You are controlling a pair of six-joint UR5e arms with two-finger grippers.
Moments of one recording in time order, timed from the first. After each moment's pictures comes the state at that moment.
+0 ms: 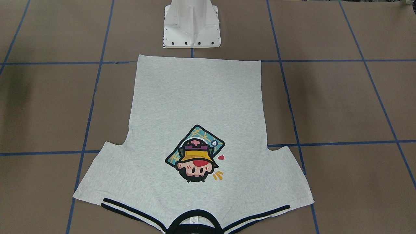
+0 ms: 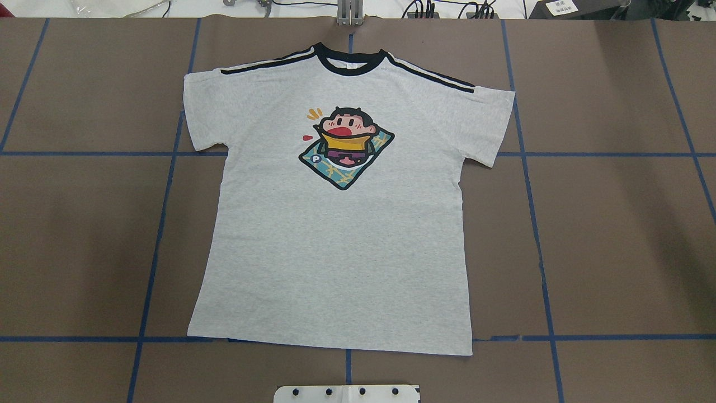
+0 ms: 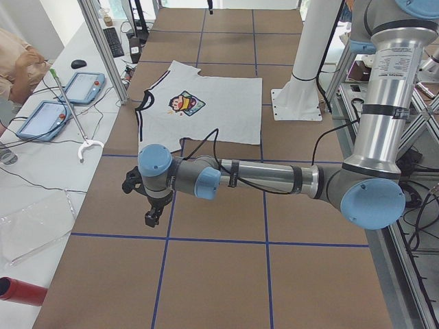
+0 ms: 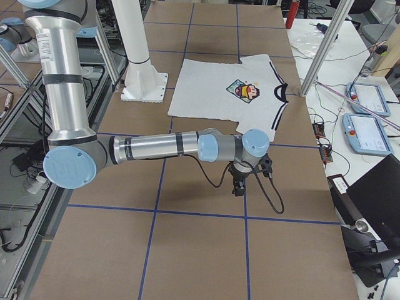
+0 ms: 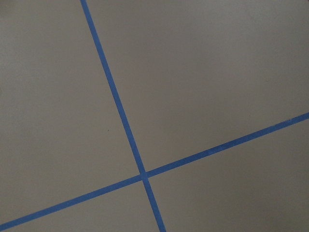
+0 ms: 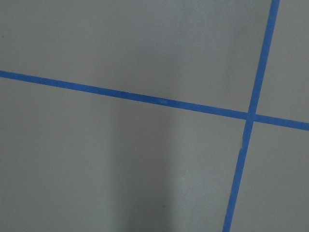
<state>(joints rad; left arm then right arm) -1.55 -1.70 -1.51 -1.75 -2.38 0.14 1.46 -1.48 1.61 -1.68 2.46 -0.07</state>
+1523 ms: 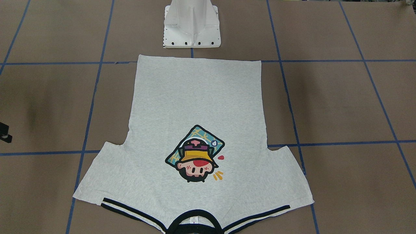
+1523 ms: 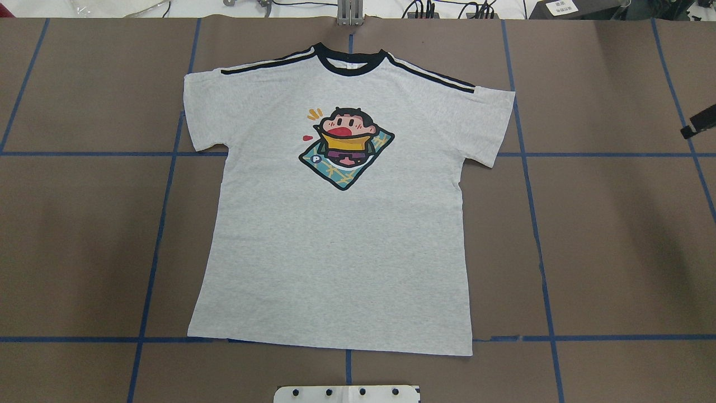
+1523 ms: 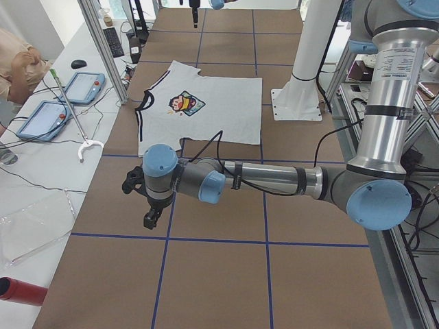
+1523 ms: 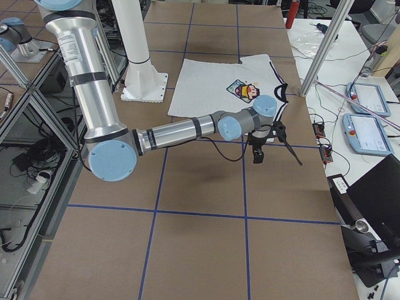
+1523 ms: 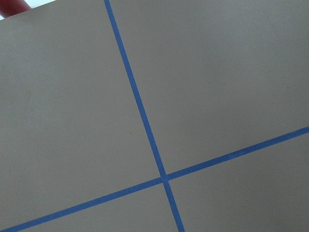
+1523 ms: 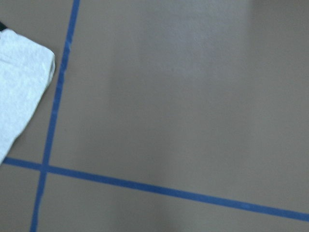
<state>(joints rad) -1.56 -1.67 -1.53 -1.82 -2.34 0.11 1.23 -1.23 1.50 -1.37 2.29 0.44</state>
